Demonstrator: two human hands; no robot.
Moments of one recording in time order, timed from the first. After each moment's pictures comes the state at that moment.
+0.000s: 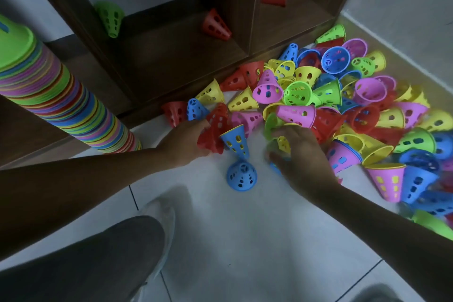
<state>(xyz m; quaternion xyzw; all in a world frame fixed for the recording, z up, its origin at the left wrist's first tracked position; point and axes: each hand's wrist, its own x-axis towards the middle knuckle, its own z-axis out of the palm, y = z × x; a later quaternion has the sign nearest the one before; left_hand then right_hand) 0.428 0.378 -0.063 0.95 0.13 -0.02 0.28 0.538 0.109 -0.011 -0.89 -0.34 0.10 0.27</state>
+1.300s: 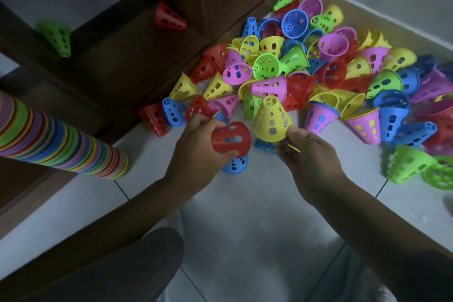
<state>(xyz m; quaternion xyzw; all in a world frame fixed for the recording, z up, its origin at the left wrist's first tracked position) 0.412 0.284 0.006 0.93 0.13 0.06 0.33 0.480 0.089 0.019 -0.52 0.27 0.23 0.78</state>
